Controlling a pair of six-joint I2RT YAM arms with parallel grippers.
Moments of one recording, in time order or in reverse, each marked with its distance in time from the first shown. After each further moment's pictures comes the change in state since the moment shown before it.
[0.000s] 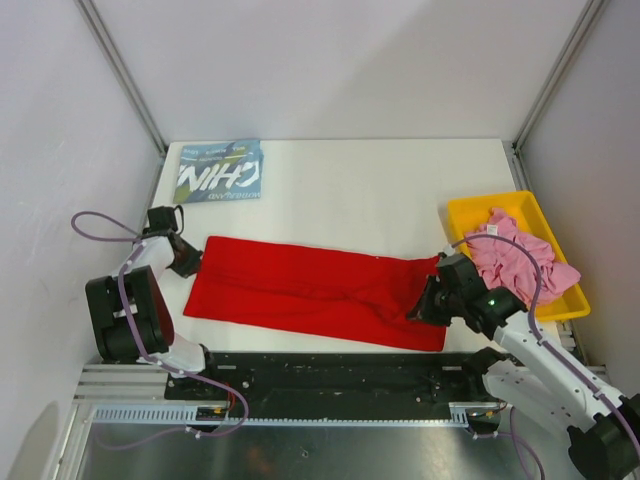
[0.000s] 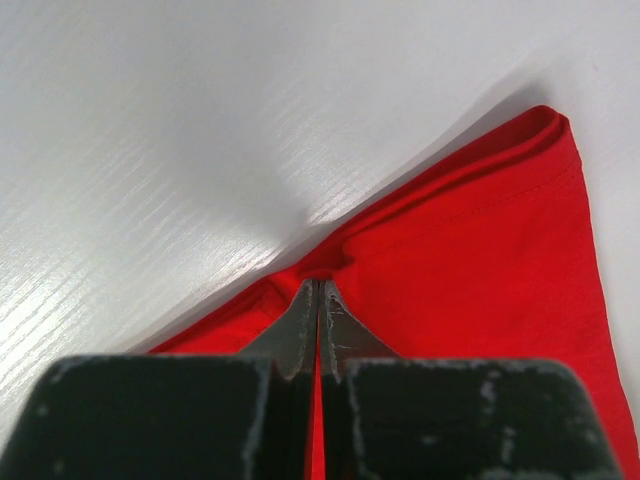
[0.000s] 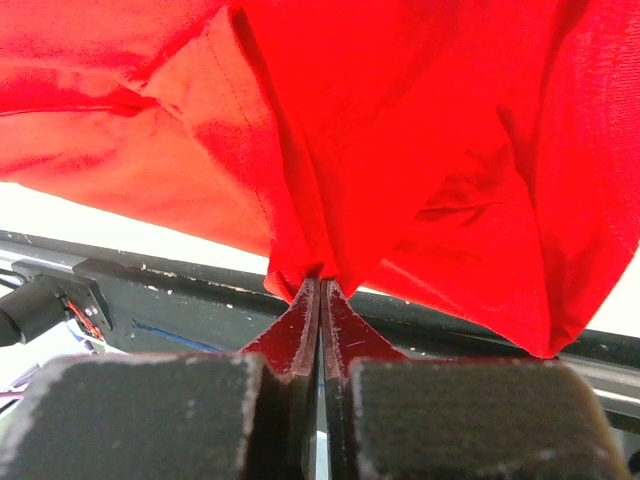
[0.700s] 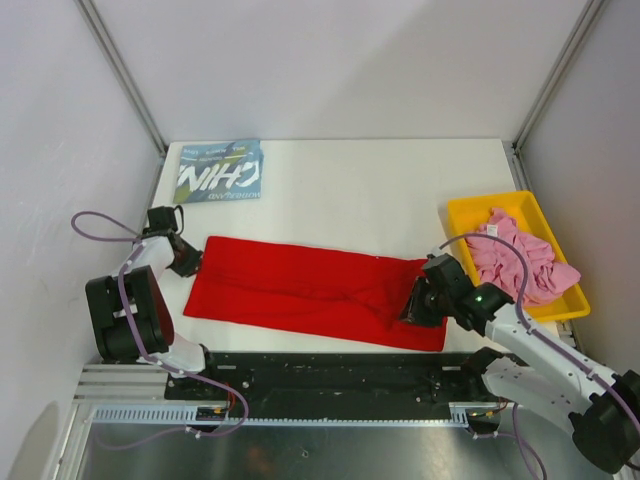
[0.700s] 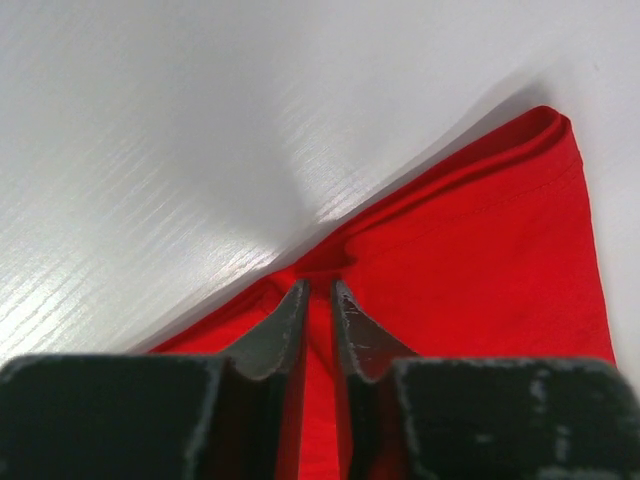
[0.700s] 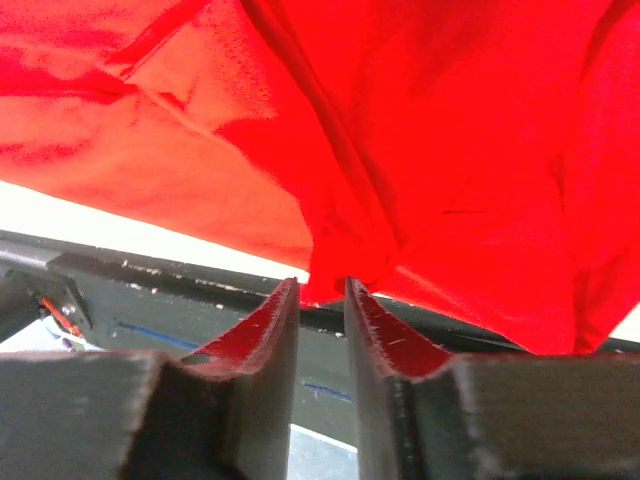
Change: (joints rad) left arm 0.001 0.002 0.000 0.000 0.000 0.003; right arm 0.092 0.095 0.000 0.067 0.024 0.045
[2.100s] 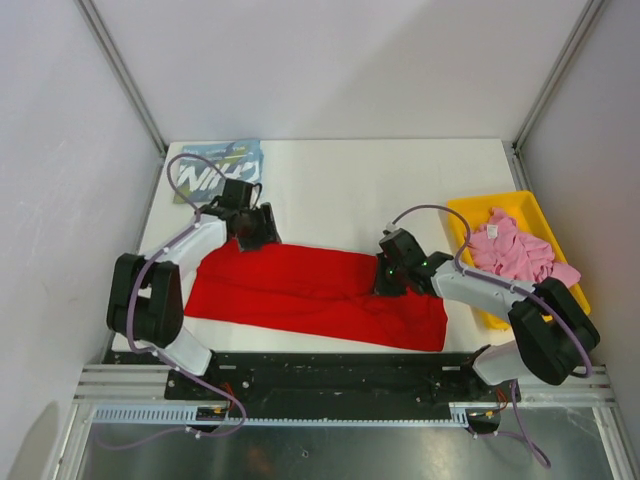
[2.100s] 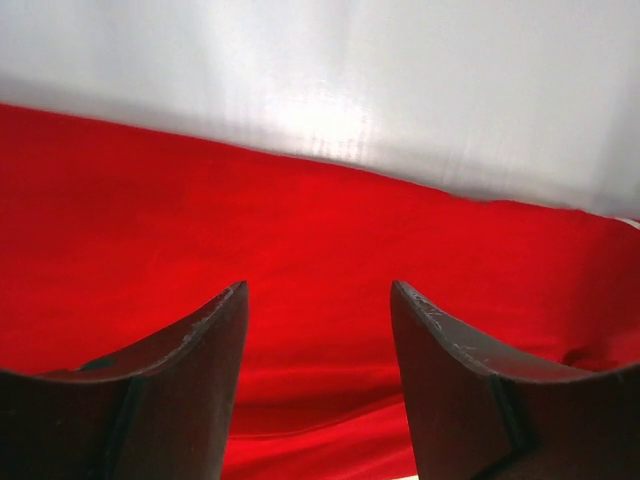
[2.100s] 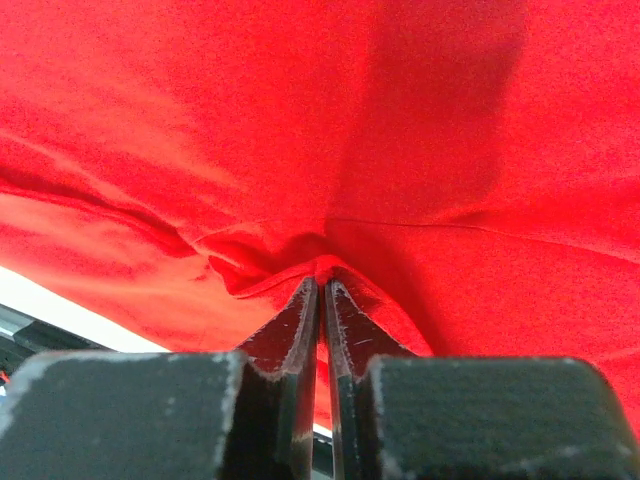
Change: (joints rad) left arm -0.520 0.079 0.216 -0.011 0.188 0.187; right arm 0.055 0.545 0.181 0.371 0.063 -0.145
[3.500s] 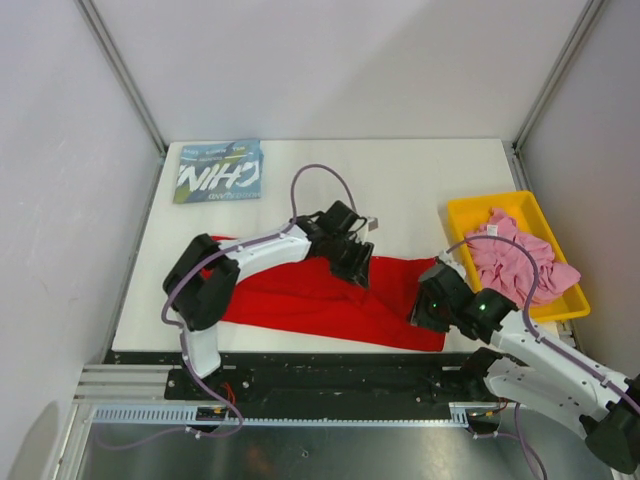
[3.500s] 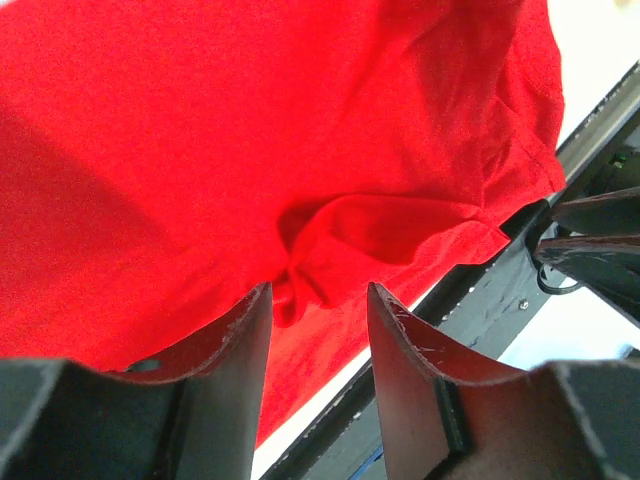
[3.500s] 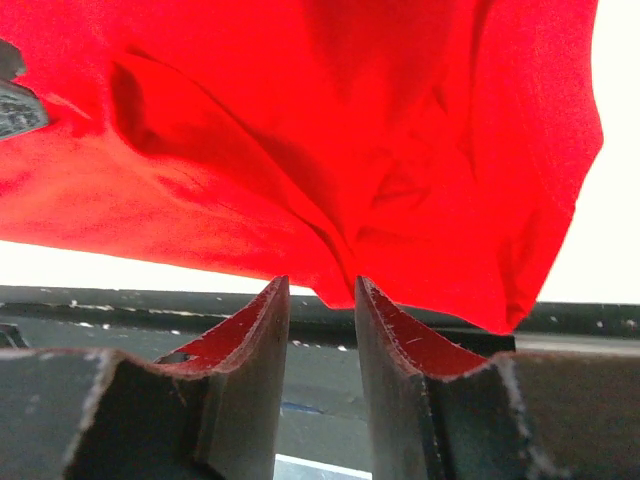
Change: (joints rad) left arm -0.554 0.262 0.245 0.001 0.290 0.074; right arm 0.065 -0.606 -0.149 -0.490 0.184 0.219
